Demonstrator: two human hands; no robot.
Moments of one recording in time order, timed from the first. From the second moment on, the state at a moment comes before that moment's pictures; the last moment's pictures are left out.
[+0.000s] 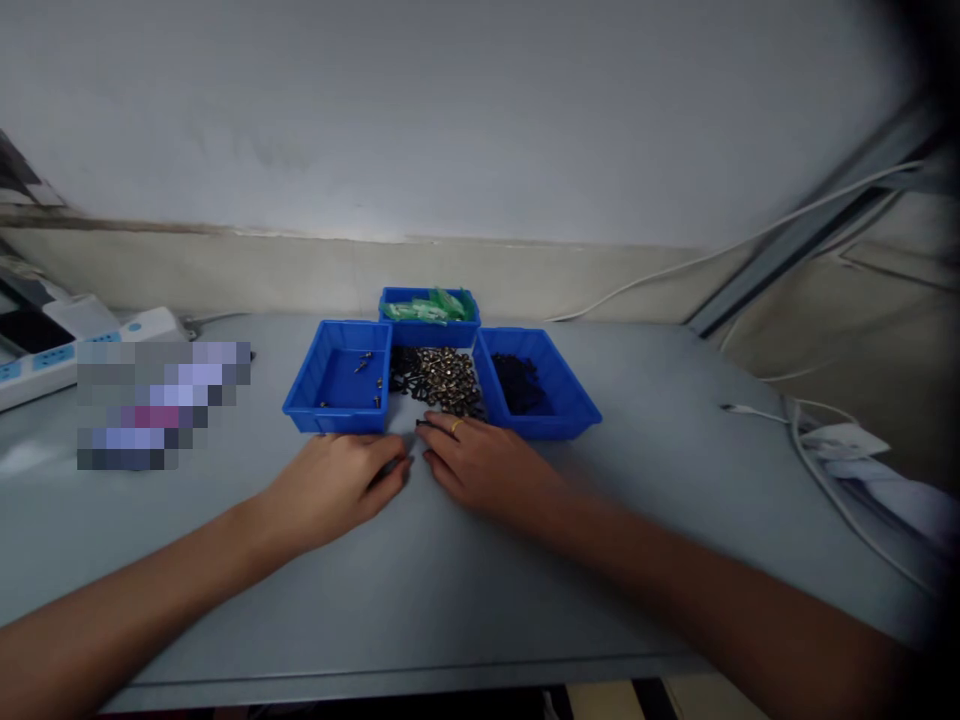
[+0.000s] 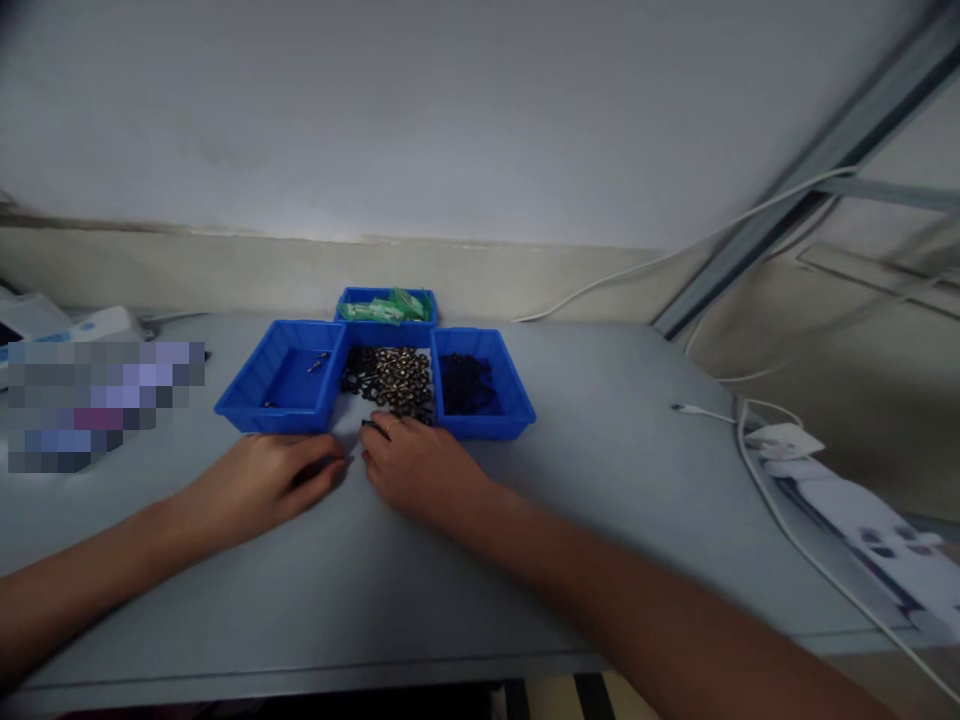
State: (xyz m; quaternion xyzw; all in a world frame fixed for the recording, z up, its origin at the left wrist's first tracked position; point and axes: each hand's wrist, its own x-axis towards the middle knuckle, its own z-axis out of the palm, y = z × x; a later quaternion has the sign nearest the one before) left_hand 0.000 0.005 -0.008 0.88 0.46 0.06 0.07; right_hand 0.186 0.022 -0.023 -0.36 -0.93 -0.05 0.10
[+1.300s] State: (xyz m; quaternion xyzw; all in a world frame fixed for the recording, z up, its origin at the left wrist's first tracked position) left_hand -0.001 0.003 -0.011 0.89 0.45 0.08 0.08; right_hand 0.195 0.019 -0.021 -0.30 -0.95 0.03 0.11
